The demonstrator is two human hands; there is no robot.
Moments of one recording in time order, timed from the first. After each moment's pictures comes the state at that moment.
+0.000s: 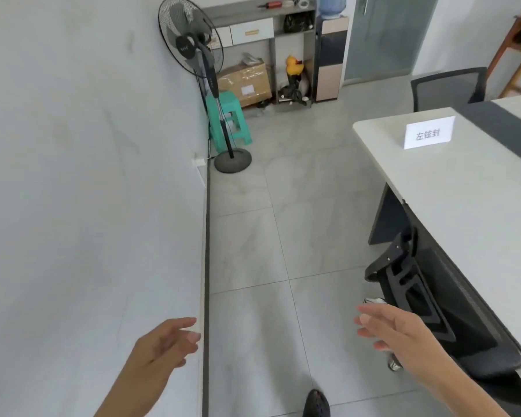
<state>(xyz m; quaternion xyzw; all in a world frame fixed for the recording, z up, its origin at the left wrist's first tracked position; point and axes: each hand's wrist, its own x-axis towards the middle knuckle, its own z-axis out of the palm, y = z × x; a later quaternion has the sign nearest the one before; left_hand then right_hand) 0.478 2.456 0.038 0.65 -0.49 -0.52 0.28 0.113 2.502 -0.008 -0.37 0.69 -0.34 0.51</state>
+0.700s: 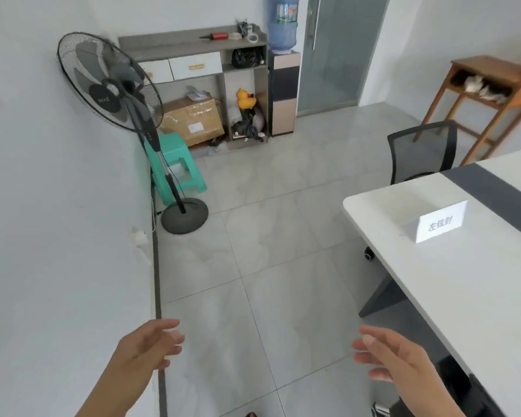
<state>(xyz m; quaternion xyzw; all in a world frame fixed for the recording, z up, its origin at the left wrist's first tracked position) 0.388 1.923 0.033 0.60 -0.53 -0.54 0.25 0.045 2.079 0.000 -0.24 0.74 -0.45 0.44</state>
